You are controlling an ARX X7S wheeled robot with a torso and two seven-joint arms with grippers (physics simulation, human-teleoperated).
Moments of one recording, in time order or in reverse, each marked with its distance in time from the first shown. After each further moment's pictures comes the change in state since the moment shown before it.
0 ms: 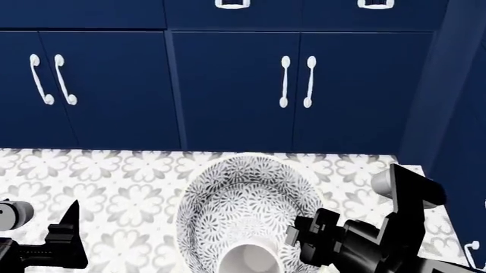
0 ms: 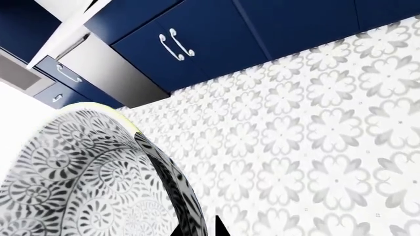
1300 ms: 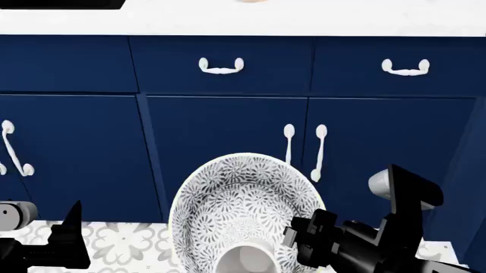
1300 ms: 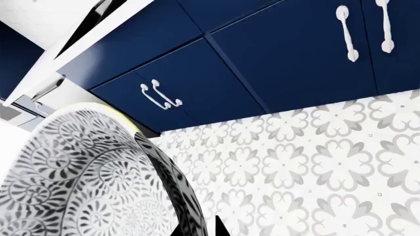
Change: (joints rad) left arm -0.006 0.002 0.016 -0.009 0.004 0.007 -0.006; right arm -0.005 0.004 -0.006 -0.013 0.025 -0.007 0.007
